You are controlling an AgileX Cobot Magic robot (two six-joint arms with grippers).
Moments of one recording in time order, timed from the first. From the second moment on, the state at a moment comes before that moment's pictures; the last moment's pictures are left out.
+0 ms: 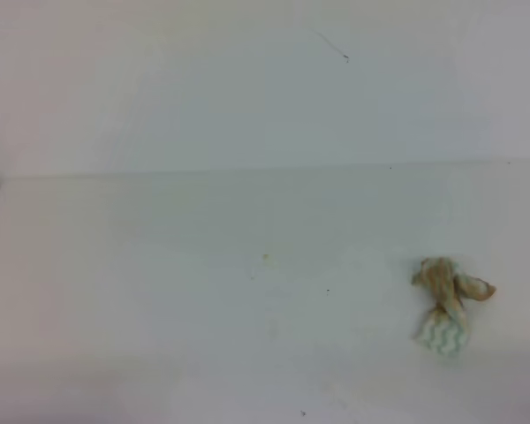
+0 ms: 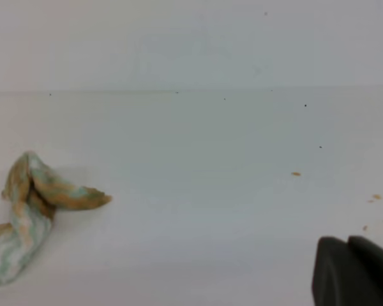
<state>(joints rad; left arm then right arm) 0.09 -0.03 0.04 -0.09 0.30 -0.07 -0.16 -0.02 0.02 -0.04 0.29 -0.10</state>
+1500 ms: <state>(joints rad) 0.09 -0.03 0.04 -0.09 0.30 -0.07 -0.16 -0.01 0.00 -0.04 0.30 -0.10</state>
